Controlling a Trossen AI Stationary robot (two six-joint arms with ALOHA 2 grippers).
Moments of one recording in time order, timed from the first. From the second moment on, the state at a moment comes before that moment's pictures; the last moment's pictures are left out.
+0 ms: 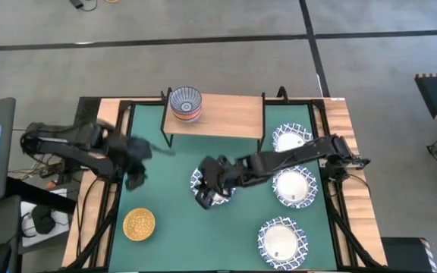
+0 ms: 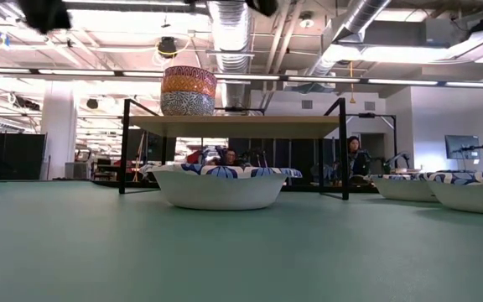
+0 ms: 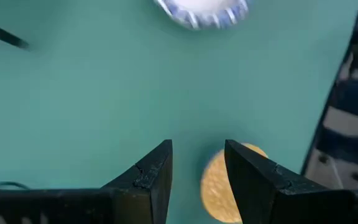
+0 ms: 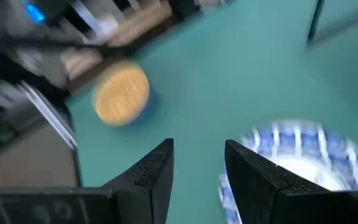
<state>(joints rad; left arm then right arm) -0.16 0.99 1.17 -1.27 0.08 -0.61 0.26 1.97 1.91 -0.69 0.25 0.73</state>
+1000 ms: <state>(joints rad) -0.54 1.36 0.78 -0.89 0.22 -0.79 0.38 2.16 1.90 -0.55 0.22 0.89</state>
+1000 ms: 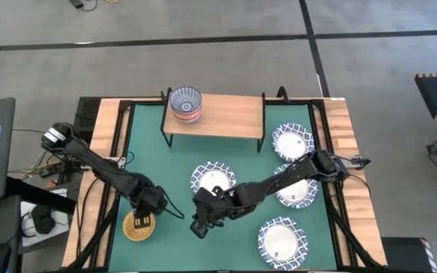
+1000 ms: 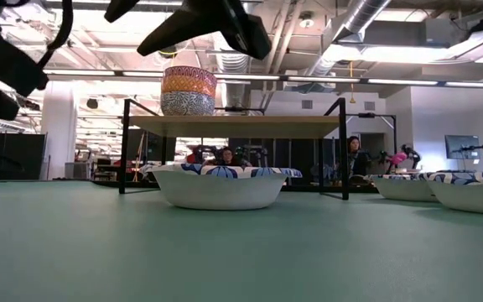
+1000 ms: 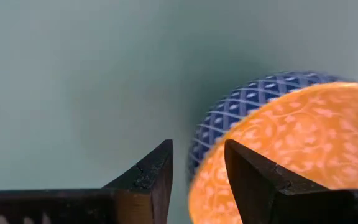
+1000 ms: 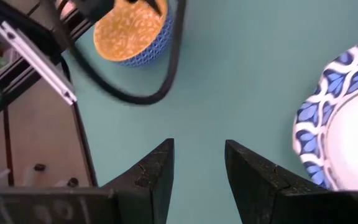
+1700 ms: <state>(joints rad) -0.48 1.33 0.84 -0.96 0.15 -0.77 0.39 2.07 1.90 -0.75 0.23 0.94</state>
